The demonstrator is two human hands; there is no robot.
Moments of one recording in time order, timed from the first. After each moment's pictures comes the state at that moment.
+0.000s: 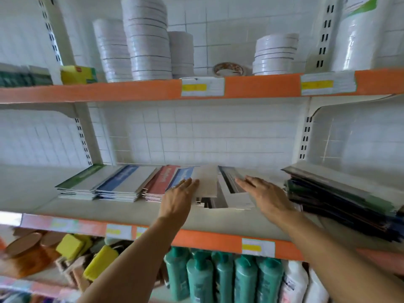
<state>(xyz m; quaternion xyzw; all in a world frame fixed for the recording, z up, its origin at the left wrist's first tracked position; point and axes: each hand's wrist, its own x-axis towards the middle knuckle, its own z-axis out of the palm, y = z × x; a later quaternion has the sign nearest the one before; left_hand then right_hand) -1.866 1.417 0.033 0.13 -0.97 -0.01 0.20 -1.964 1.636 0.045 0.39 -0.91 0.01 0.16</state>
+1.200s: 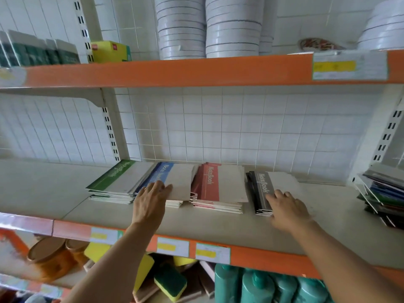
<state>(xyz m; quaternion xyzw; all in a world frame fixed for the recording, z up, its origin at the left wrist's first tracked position) -1.842 1.163 -0.020 0.12 -0.93 0.08 0.35 -1.988 1.474 -0.014 0.25 -0.96 -0.07 0.06</state>
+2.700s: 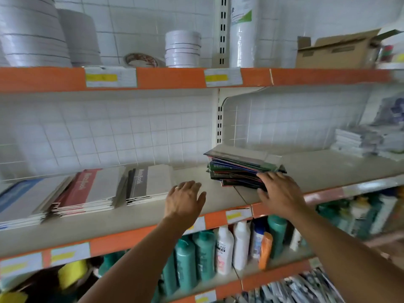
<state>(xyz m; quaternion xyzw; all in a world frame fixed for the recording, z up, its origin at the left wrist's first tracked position) -1.903 1.559 0.008 -0.07 -0.97 -0.08 0.20 -1.916 1.812 0.026 0.09 -0.97 -0.01 0.23</state>
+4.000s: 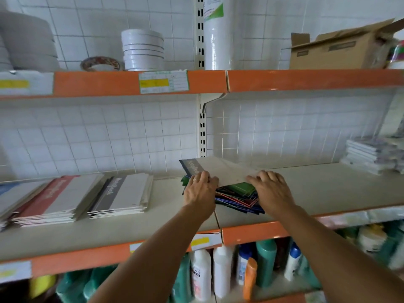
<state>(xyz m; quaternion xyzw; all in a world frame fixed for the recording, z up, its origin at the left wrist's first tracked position) -1.986 1.699 0.033 -0.08 -0.98 -0.02 0.19 -2.020 1.896 0.024 0.17 -0.96 -0.04 0.23</state>
